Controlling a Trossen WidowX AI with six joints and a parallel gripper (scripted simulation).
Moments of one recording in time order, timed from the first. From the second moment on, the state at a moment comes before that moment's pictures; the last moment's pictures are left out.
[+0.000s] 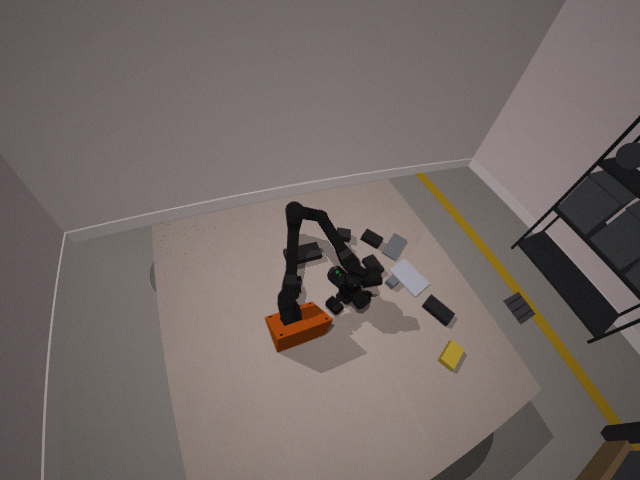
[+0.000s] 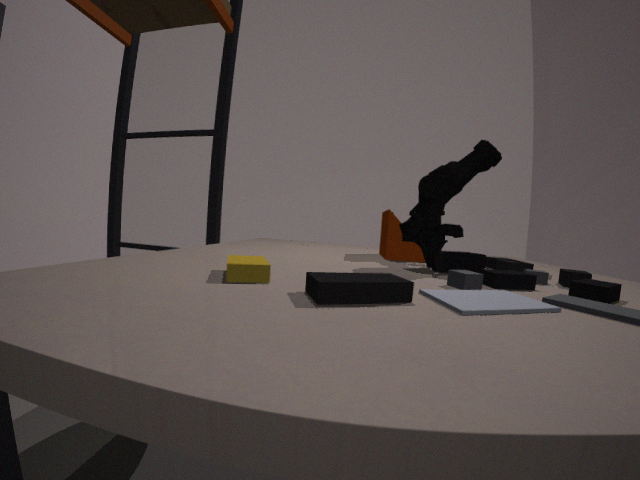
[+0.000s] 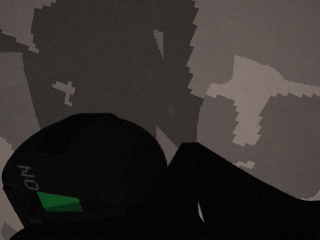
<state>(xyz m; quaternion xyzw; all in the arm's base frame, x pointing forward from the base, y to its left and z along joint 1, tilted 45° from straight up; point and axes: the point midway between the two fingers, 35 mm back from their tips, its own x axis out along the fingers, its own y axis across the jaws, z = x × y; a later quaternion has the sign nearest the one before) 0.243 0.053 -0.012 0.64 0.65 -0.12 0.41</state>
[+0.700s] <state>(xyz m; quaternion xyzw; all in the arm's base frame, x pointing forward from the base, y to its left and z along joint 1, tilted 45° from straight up) 0.262 0.057 -0.008 0.66 0.62 -0.11 0.41</state>
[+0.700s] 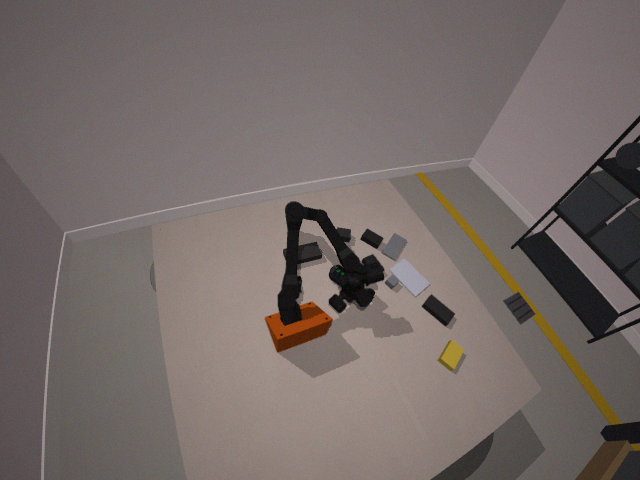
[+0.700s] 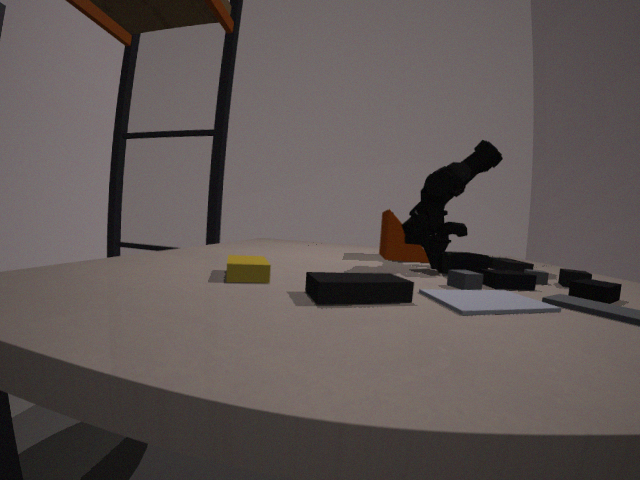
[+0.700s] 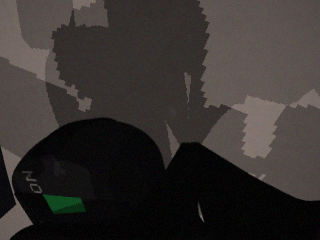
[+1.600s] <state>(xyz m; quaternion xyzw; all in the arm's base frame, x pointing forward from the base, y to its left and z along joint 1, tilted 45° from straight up) 0.255 0.016 0.027 0.68 0.60 -0.08 0.42</state>
